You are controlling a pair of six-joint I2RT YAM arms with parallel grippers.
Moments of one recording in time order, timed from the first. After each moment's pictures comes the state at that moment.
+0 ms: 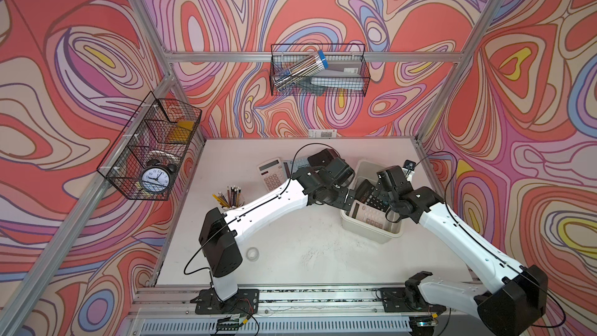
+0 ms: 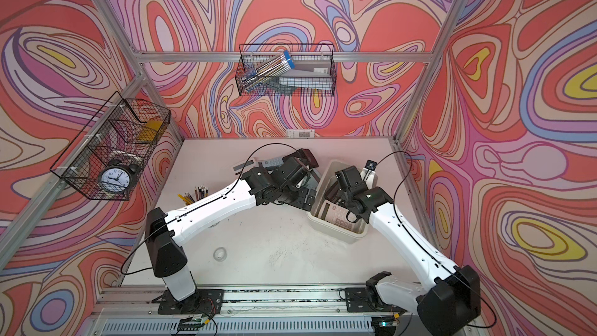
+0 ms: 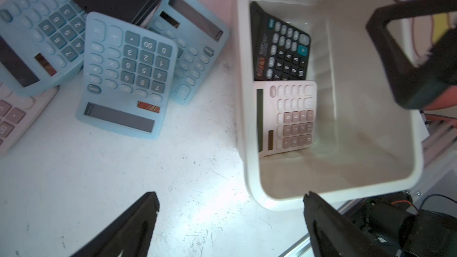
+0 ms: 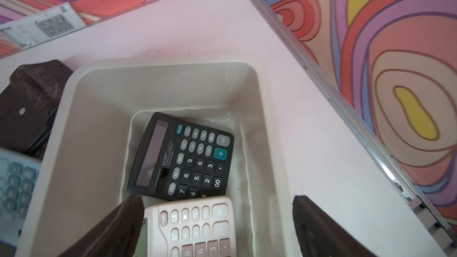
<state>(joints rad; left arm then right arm) -0.91 1.77 1.68 -0.92 -0.09 -0.51 0.41 1.18 1.00 -0.79 0.56 0.66</state>
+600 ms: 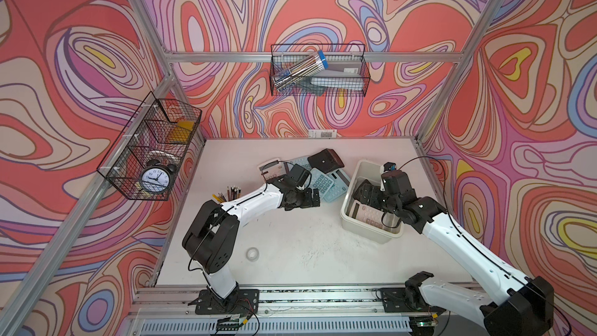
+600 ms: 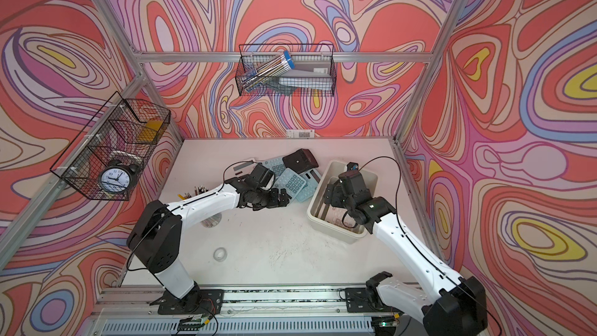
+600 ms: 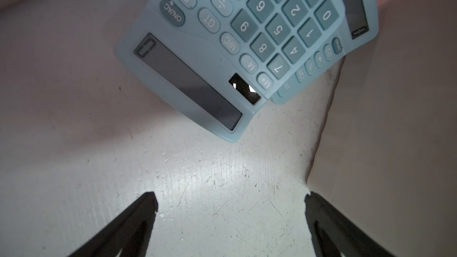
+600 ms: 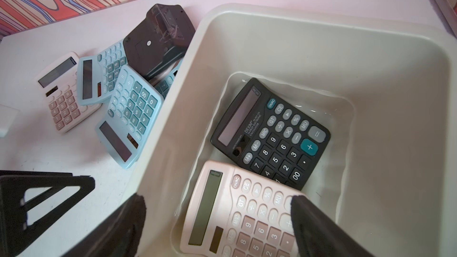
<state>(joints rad) -0.62 1.72 1.17 -0.47 0.17 -0.70 0.41 1.10 0.90 -0.59 0.17 0.45</state>
